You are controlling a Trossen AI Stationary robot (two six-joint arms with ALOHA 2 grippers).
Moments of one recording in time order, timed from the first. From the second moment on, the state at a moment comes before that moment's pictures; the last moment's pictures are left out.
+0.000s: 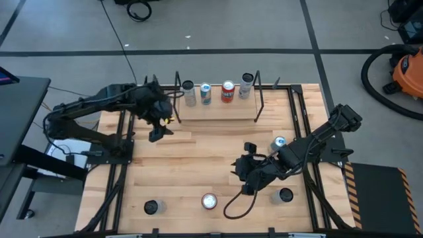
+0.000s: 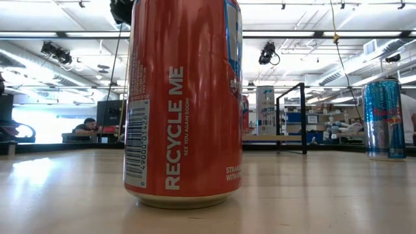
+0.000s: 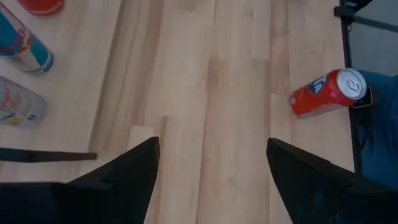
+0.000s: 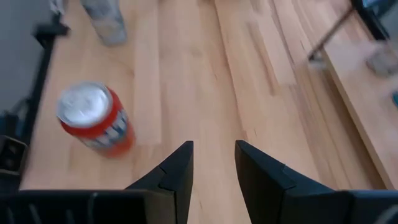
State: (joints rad) left arm 0.21 1.20 1.40 -1.13 0.20 0.00; right arm 0.55 1.55 1.34 -0.68 0.53 0.44
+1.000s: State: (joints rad) left arm 0.04 0.96 1.19 -0.95 0.12 -0.16; right arm 0.47 1.55 1.34 -0.54 0.45 0.18
